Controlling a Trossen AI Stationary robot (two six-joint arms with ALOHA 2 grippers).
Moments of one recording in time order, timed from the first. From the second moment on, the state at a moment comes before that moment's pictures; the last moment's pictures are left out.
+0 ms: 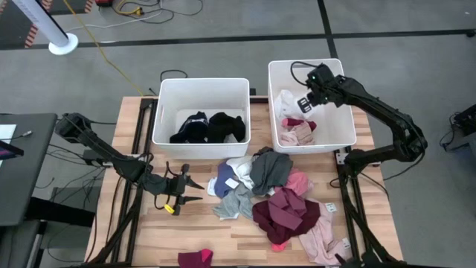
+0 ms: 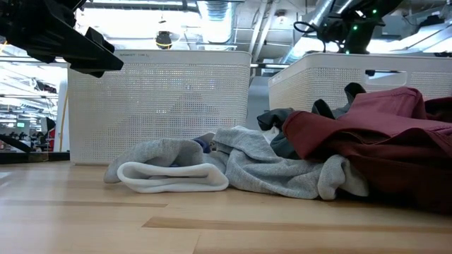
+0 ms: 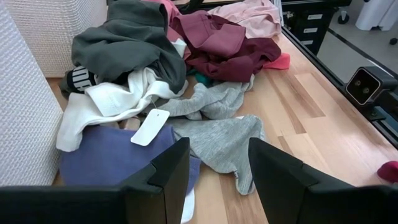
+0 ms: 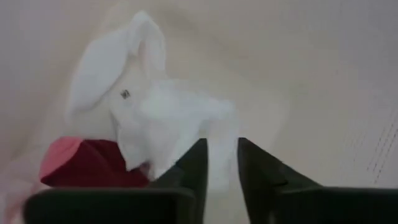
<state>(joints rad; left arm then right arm) -0.55 1.05 0.37 0.31 -0.43 -0.14 -0.87 1.28 1.13 -0.87 0.29 0.05</state>
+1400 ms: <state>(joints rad) -0.55 1.05 0.38 0.30 -0.43 -0.16 0.10 0.99 1.13 -0.73 0.29 0.19</state>
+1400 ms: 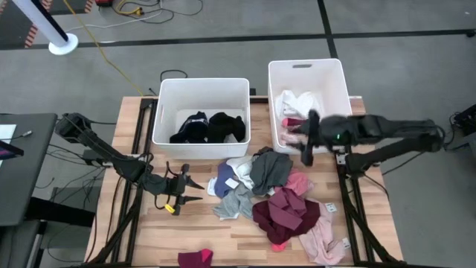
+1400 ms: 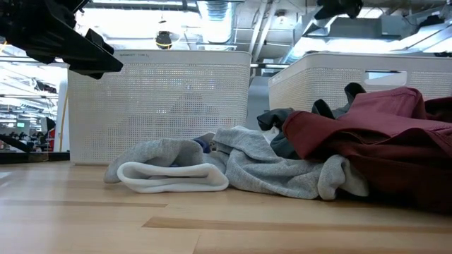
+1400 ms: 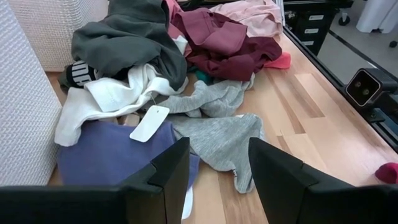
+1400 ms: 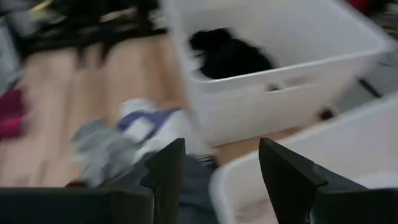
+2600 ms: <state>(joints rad) -0.55 1.05 0.38 0.30 -0.43 -0.17 0.34 1.63 1.13 -0.76 0.41 0.17</state>
